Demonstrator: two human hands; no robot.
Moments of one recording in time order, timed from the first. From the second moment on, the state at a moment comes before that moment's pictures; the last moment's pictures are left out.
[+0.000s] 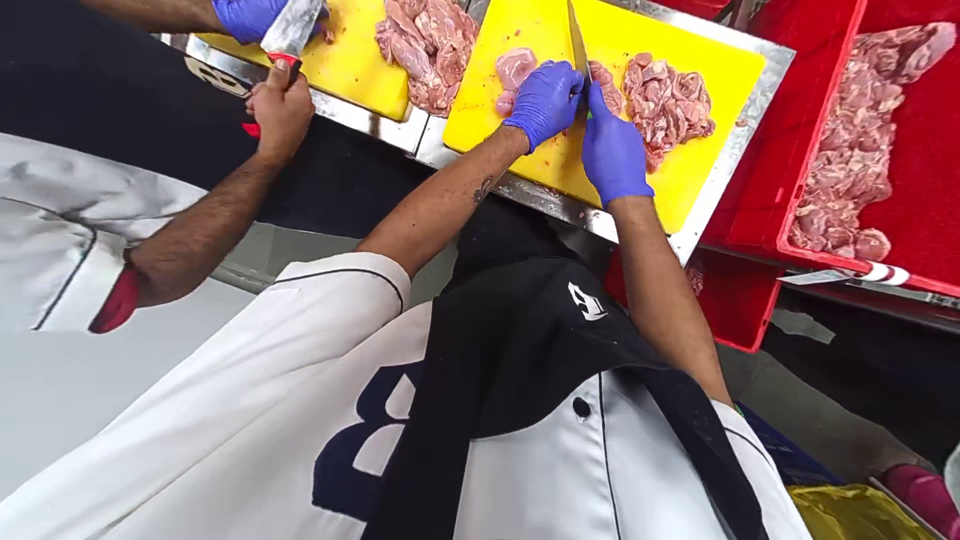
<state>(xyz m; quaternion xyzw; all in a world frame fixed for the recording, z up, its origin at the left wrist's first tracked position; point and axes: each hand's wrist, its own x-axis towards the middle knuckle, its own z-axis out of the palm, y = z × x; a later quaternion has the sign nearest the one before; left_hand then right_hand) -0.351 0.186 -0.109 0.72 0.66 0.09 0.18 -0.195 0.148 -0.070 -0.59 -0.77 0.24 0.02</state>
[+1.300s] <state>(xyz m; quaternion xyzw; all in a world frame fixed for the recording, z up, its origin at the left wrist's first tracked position) -0.318 0.120 -0.089 0.79 0.57 0.00 0.22 -0.023 -0.010 -0.040 -0.64 -0.54 0.48 0.27</state>
